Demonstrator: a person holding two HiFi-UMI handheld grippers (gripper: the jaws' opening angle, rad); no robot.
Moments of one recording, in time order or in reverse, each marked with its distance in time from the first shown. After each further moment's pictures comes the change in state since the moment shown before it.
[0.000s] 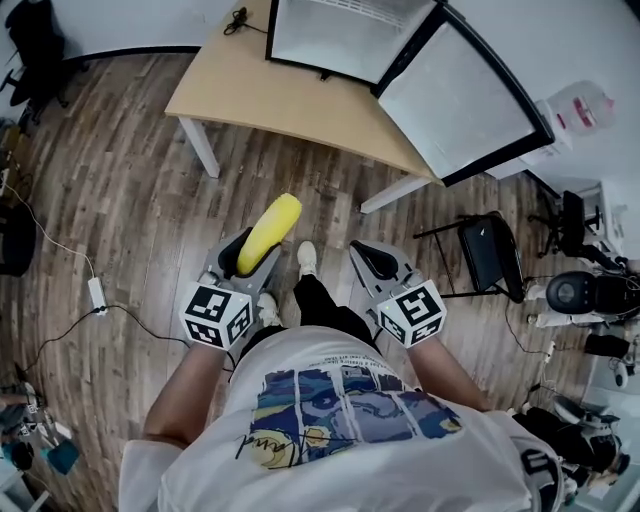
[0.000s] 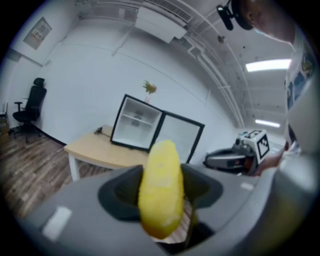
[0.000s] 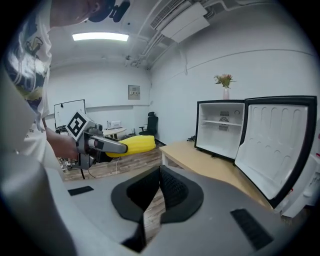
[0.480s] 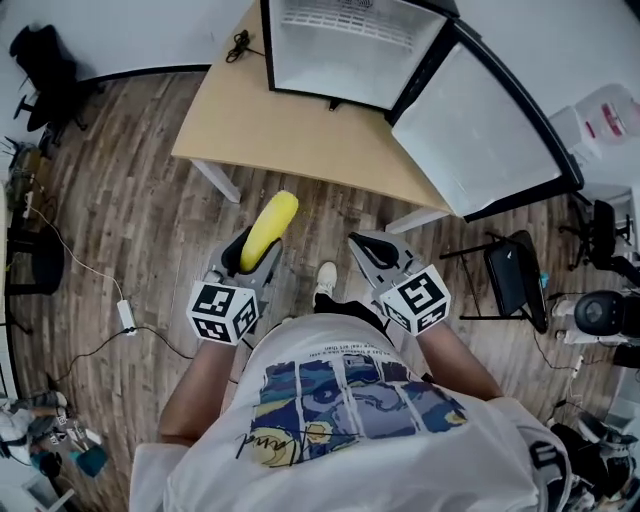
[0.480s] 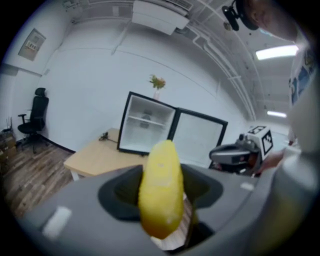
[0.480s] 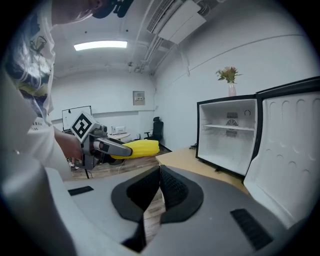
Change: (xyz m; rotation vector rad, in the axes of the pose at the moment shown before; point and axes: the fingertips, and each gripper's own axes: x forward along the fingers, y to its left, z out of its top) left arm 0.099 0.072 0.056 0.036 0.043 0.116; right arm 0.089 -0.099 0.045 -0.016 -0.056 0.112
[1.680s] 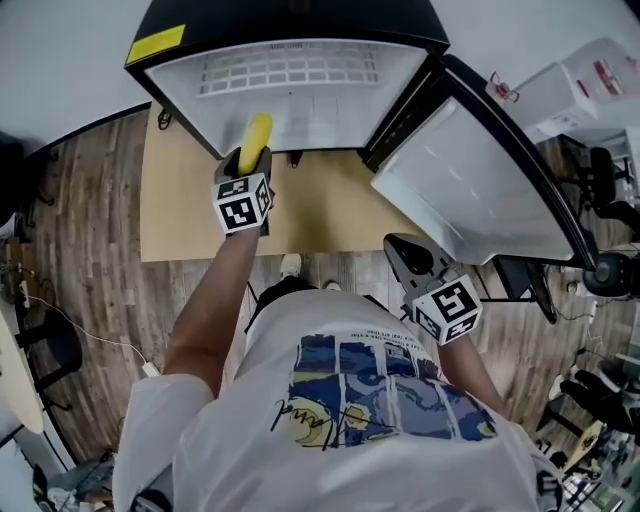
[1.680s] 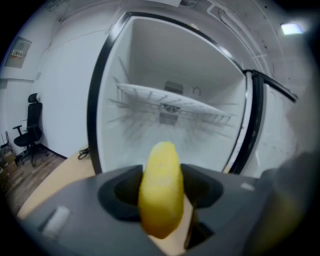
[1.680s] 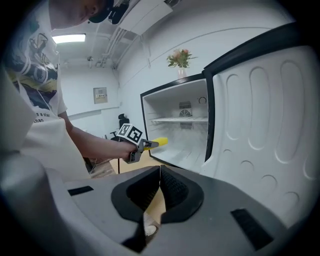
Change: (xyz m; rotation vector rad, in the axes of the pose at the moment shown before) left arm 0.412 0.178 0.113 0.041 0.072 0.150; right arm 0.040 -0.238 0.013 0.215 0.077 -0.302
